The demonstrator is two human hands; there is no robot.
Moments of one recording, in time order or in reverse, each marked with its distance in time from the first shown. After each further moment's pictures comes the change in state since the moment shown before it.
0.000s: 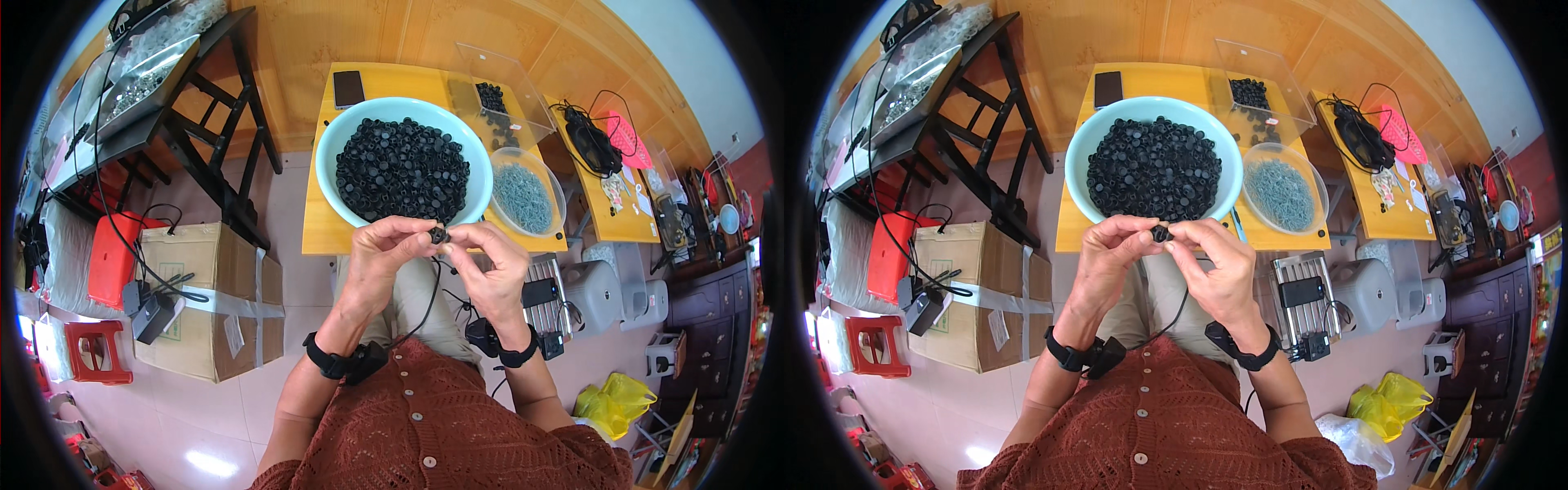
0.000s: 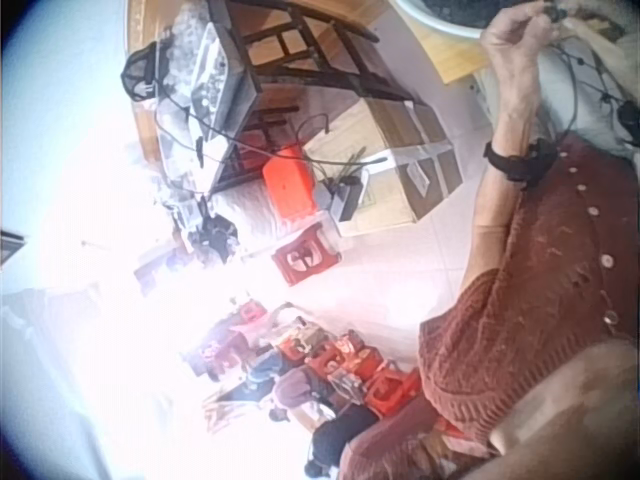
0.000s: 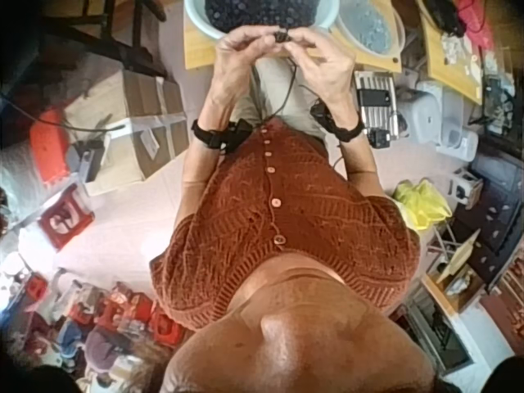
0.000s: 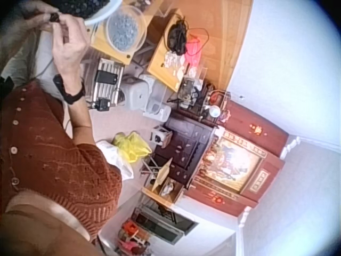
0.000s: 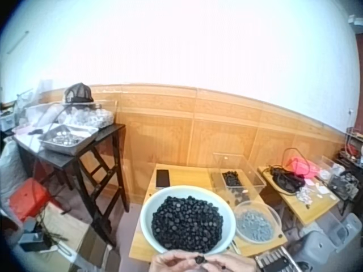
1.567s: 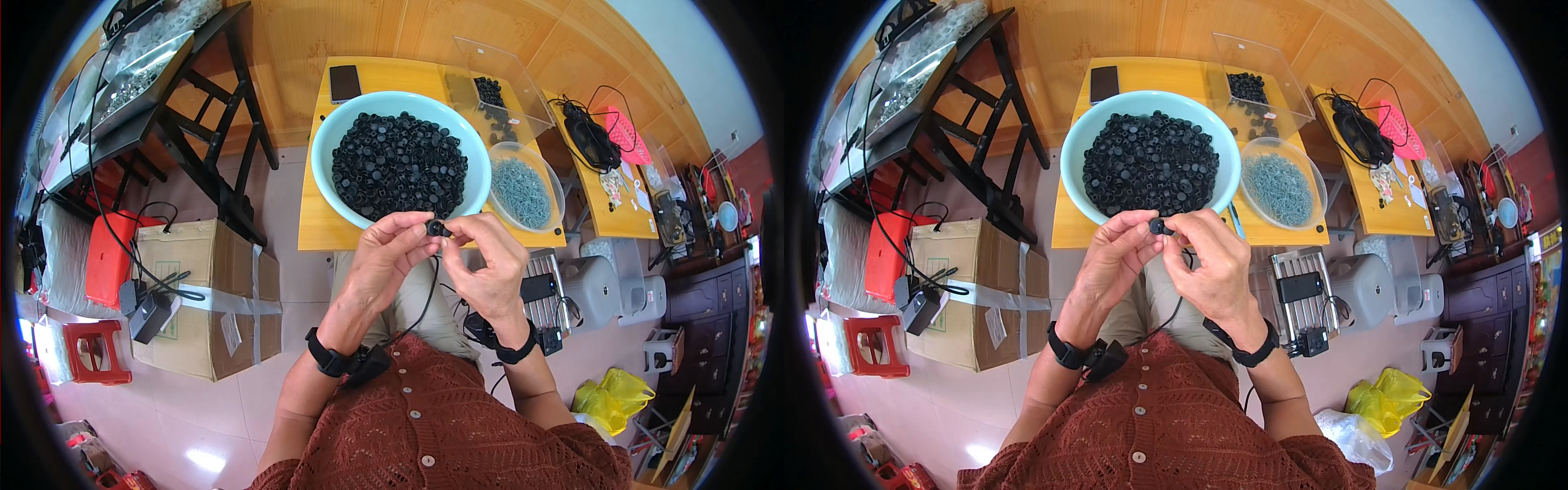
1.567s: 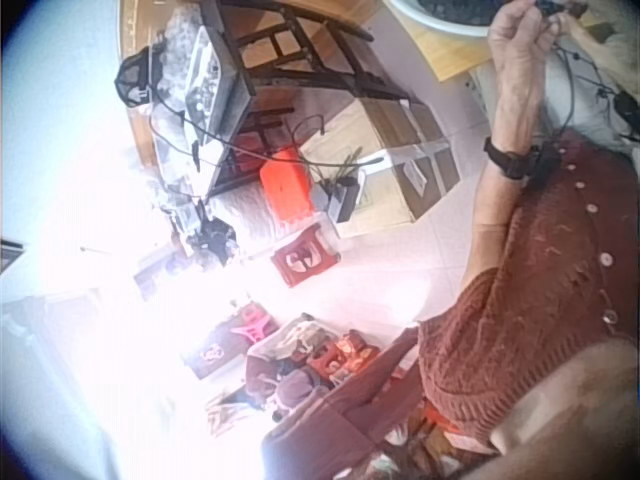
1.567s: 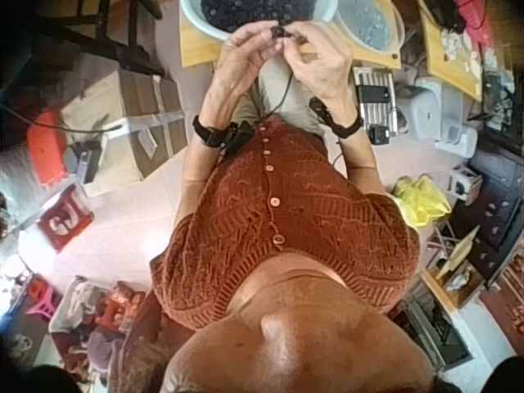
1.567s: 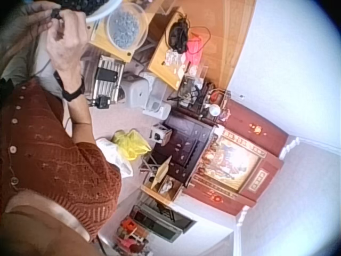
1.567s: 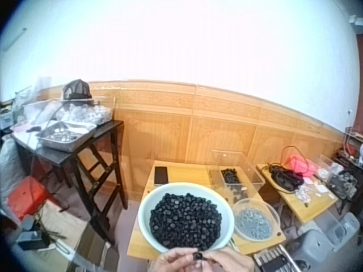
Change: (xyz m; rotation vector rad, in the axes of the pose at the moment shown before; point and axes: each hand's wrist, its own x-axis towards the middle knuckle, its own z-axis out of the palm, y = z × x) left_hand 0.002 -0.008 0.001 -0.415 0.061 -0.222; right_hand 0.006 -0.005 0.001 -0.223 0.007 -0.157
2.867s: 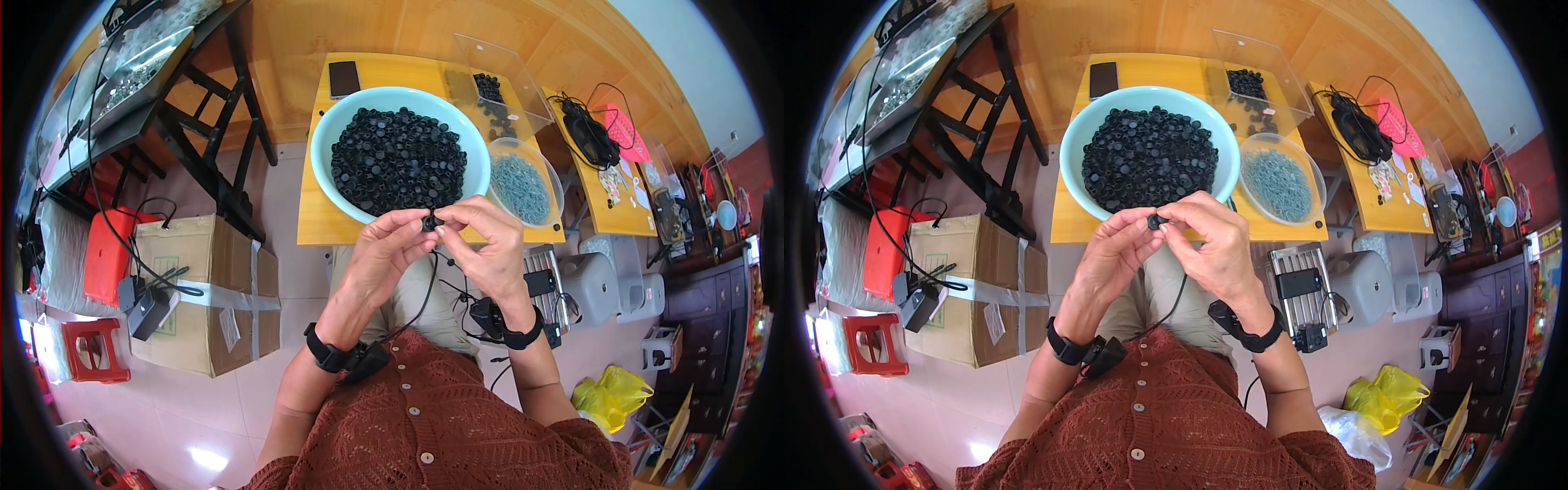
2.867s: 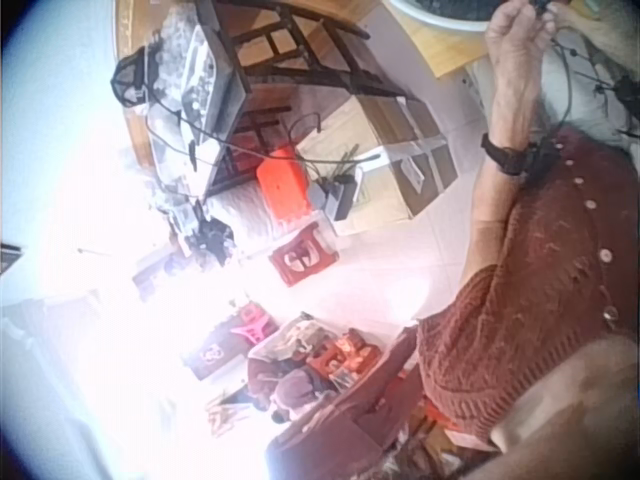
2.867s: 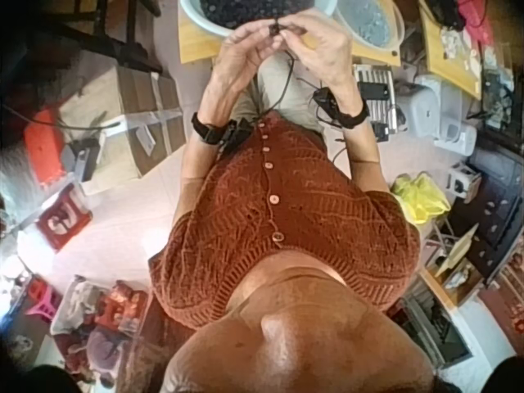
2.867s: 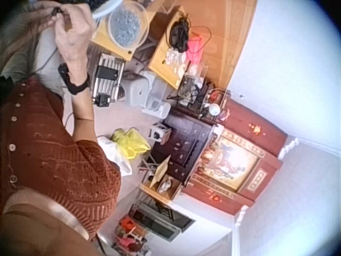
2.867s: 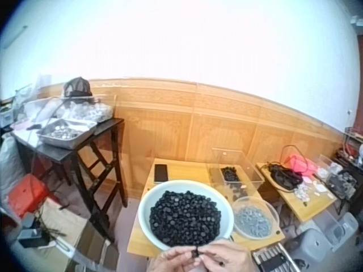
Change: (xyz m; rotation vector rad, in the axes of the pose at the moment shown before) left_hand -0.001 -0.002 -0.009 0.039 0.022 -0.056; right_hand 0.007 0.014 -0.002 0.169 -0.138 0.077
